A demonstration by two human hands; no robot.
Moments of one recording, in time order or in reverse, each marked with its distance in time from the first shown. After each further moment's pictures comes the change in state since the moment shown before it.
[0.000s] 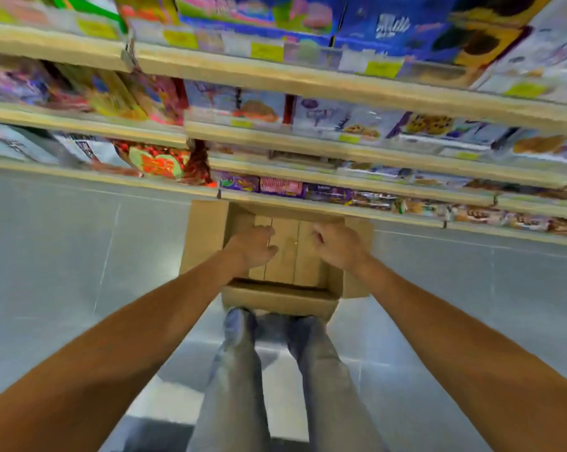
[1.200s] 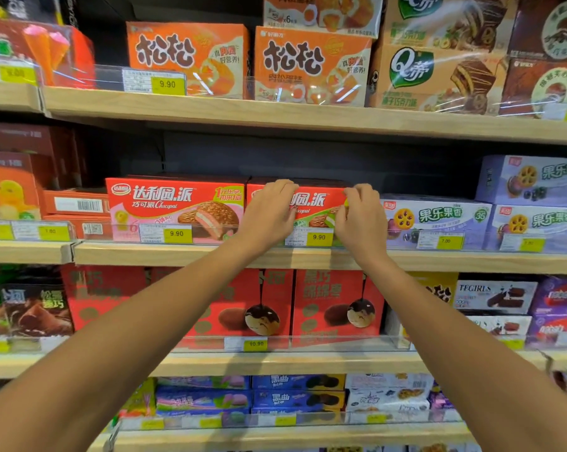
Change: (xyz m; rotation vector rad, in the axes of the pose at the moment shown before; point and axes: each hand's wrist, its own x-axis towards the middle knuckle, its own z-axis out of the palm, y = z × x) left_hand -0.265 0.336 -0.455 0.391 1.585 0.791; right_hand -0.180 -0.136 -0.540 -0.305 1.738 -0.208
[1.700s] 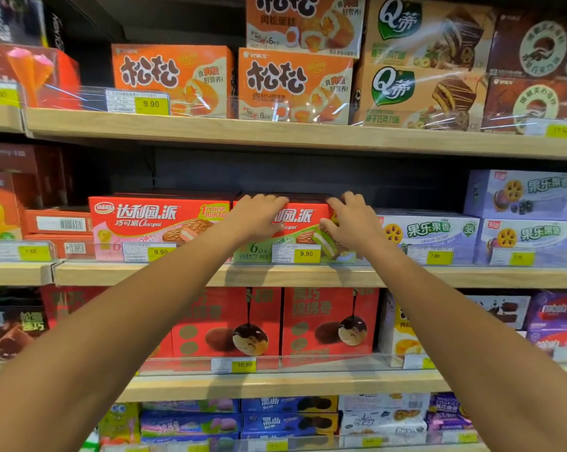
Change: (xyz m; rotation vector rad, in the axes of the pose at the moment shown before) left_hand 0.042 -0.013 -0.005 0.272 -0.341 0.063; right_hand 0.045 0.024 -0.007 -0.220 -0.432 -0.086
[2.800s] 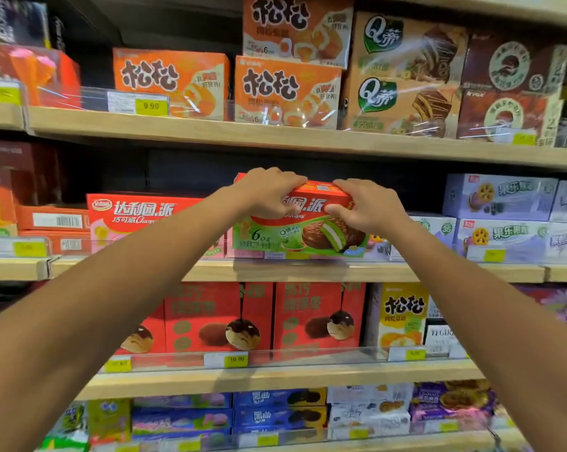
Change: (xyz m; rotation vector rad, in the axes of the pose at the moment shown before) left_hand 0.003 0.021 -0.069 0.003 0.020 0.207; right_hand -0.022 0.022 -0.067 0.015 0.038 -0.115
